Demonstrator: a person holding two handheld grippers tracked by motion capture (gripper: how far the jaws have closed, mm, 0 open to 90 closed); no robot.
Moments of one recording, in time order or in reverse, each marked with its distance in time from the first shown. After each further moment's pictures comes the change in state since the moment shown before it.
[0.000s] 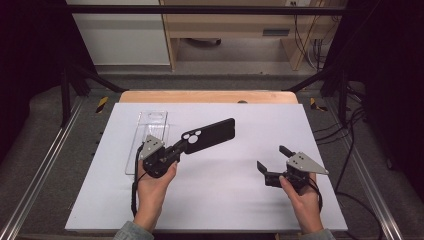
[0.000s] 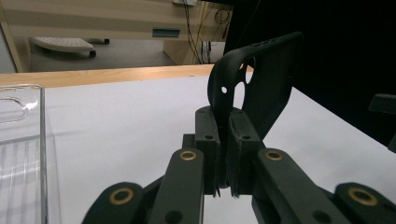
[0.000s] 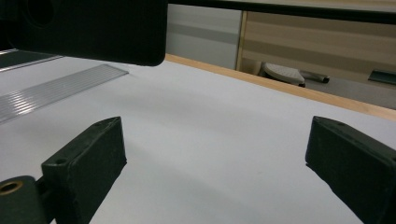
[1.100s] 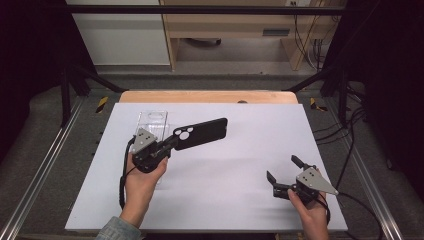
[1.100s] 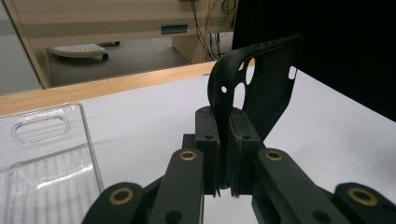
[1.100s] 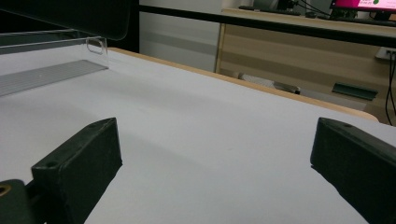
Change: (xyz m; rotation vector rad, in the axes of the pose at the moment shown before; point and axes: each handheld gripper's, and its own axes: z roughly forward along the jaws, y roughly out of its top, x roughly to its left) left arm 0.015 0.022 -0.016 0.044 0.036 0.091; right arm -0.003 -0.034 -0.028 -0.065 -0.091 -0.046
